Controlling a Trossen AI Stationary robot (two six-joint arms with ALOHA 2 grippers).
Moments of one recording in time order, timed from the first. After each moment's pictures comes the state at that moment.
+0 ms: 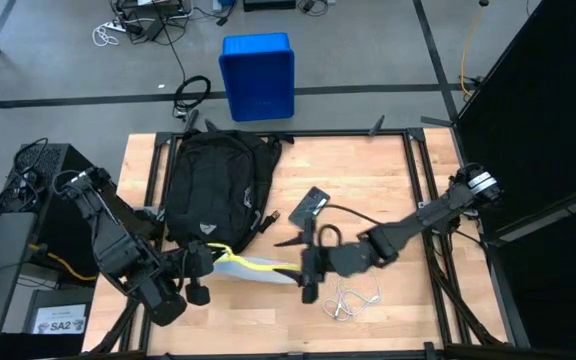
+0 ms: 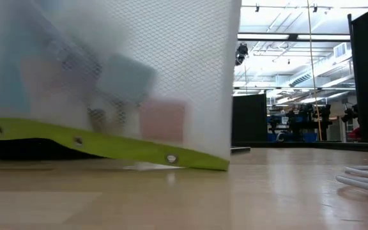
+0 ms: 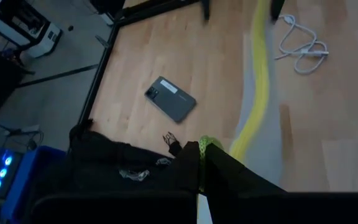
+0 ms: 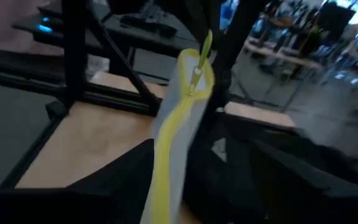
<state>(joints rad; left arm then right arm) -0.85 1.47 1.64 -1.36 -0.90 -0.65 0.47 1.68 1.31 0.09 0.54 -0.11</state>
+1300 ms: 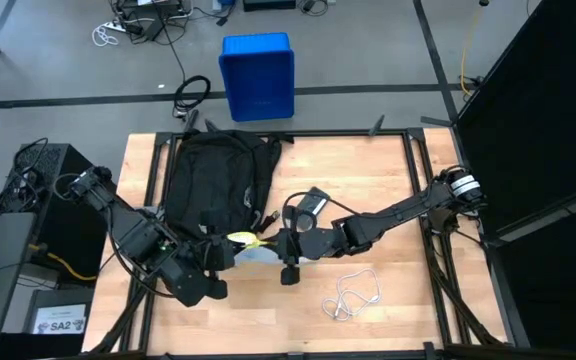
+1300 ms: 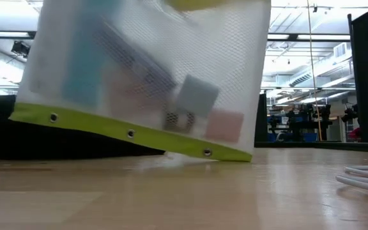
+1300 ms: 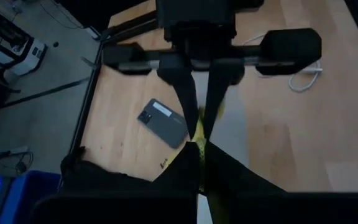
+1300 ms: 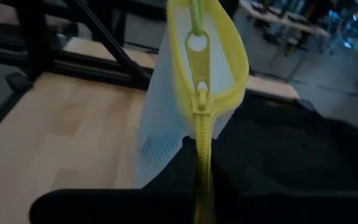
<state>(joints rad) -0.72 1.47 1.68 -1.17 -0.80 -0.36 0.33 1.81 1.39 -0.03 0.45 -0.07</state>
